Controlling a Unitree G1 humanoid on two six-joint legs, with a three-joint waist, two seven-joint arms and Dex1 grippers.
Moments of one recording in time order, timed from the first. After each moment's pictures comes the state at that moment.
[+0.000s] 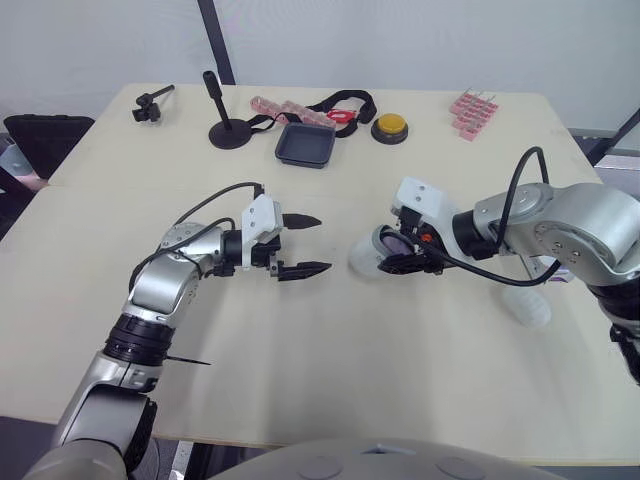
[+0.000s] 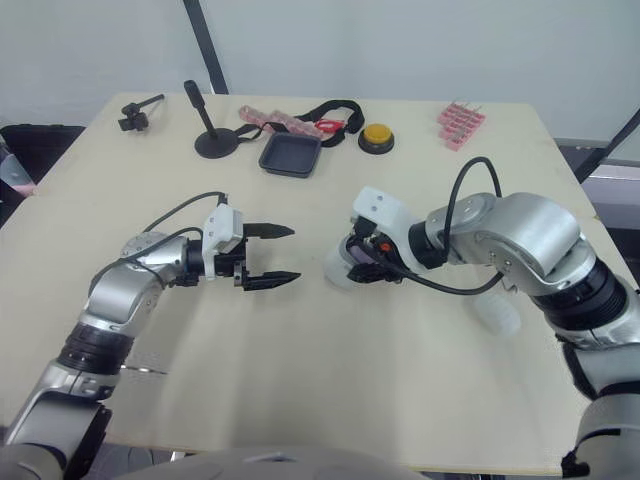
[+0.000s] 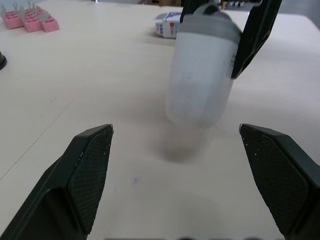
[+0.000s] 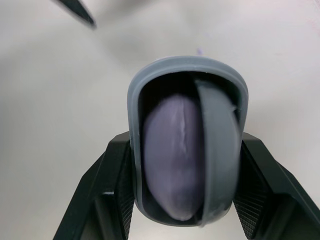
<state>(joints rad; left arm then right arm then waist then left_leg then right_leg) -0.42 0.47 -0.17 -0.04 -0.38 0.26 -1.12 -0.89 -0.92 0.53 -0.50 0.71 1.26 0.71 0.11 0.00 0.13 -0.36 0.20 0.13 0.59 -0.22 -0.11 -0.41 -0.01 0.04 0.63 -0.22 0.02</state>
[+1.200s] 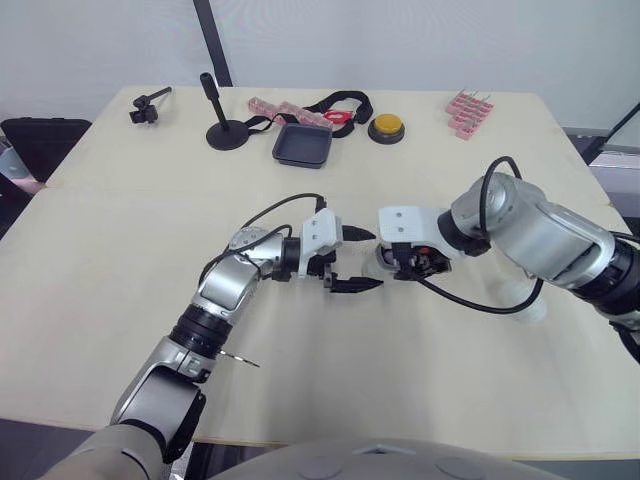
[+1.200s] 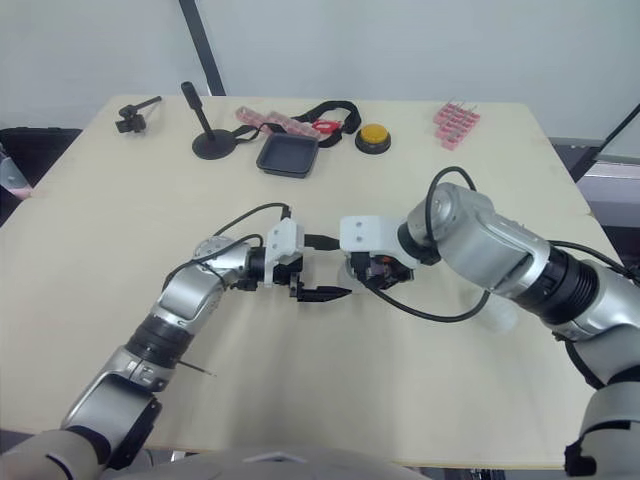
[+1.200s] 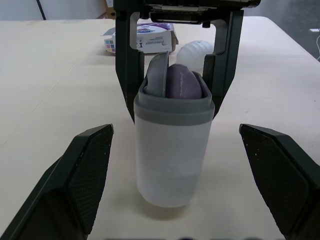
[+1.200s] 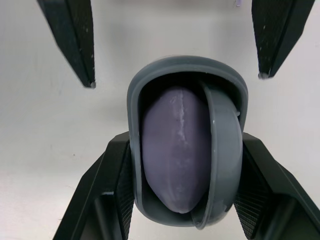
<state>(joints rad) -0.51 0.26 -0.34 0.11 -0.23 0.12 -1.12 -0.96 -0.87 0.78 -0.40 0.16 0.99 1.14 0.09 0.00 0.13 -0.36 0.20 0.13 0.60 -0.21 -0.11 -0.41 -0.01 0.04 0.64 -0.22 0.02</state>
